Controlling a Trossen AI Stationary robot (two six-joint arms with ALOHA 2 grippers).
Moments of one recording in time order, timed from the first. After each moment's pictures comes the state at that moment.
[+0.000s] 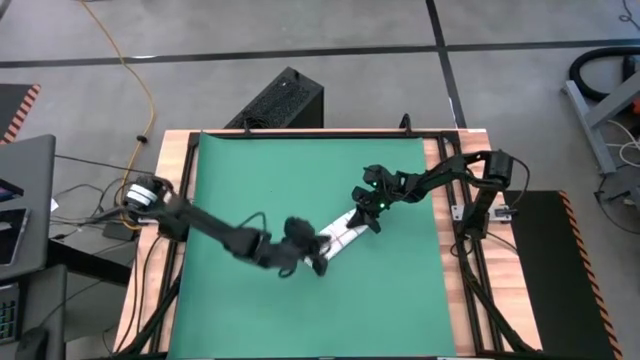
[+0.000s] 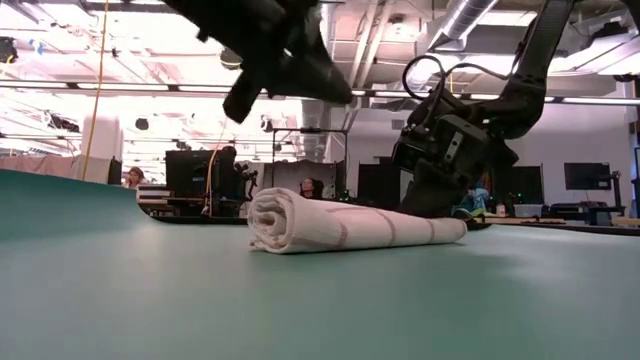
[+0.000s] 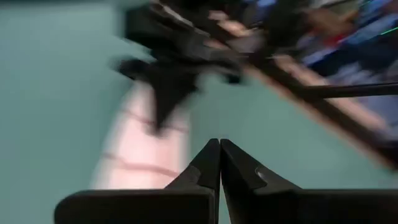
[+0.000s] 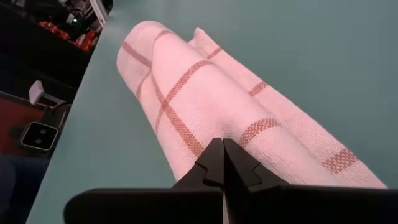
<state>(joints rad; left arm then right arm) -0.33 1.73 1.01 0.26 -0.71 -0.72 -0.37 1.80 0.59 0.41 -0.71 0.18</state>
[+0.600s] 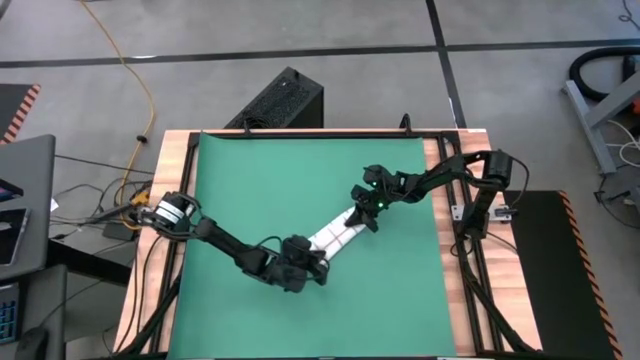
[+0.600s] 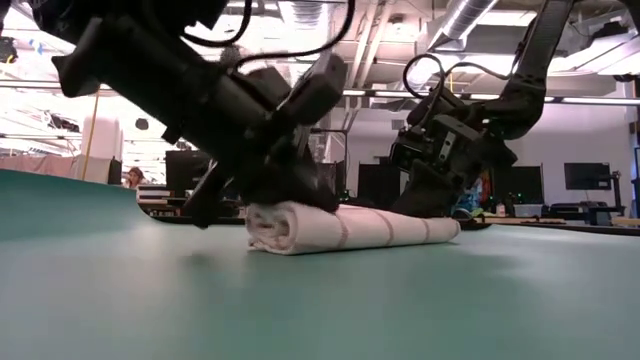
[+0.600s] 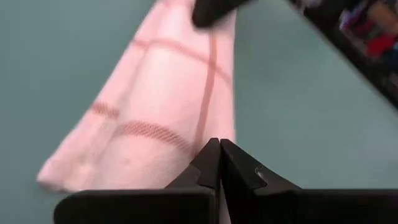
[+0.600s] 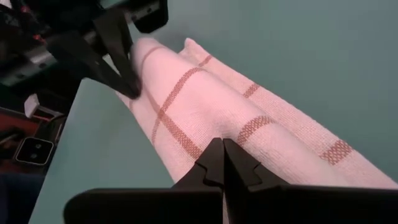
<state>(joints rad) -0.41 1.98 0.95 0.37 -0.77 -1.10 -0.37 1.80 0.59 0.44 -0.68 0.23</state>
